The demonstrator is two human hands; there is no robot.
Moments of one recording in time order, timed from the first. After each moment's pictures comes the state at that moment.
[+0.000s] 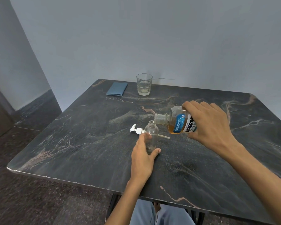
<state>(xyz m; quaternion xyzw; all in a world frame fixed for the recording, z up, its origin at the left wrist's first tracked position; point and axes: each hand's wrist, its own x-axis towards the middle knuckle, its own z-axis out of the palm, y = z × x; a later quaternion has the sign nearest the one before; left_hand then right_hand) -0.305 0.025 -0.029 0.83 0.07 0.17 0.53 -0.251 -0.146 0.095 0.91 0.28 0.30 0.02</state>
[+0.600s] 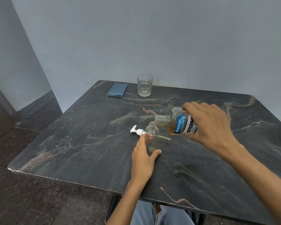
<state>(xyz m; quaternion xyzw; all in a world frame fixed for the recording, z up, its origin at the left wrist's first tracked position) -0.305 0.024 -0.029 0.82 0.07 0.17 0.55 -0.252 -0.146 0.098 0.91 0.28 0.30 0.02</state>
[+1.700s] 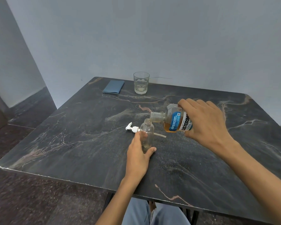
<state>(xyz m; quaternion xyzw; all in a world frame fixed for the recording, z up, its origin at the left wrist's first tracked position) -0.305 0.025 -0.026 0.82 0.07 0.17 0.54 -0.253 -0.146 0.099 0.92 0.27 0.29 0.04</state>
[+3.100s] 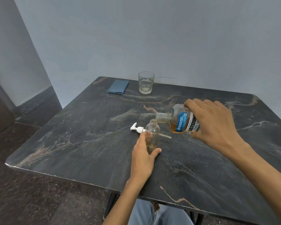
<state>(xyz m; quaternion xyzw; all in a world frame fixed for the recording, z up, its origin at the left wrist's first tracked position) -0.306 0.024 -0.023 0.83 0.07 0.17 0.53 -0.253 -0.145 0.104 0.93 0.27 0.26 0.07</state>
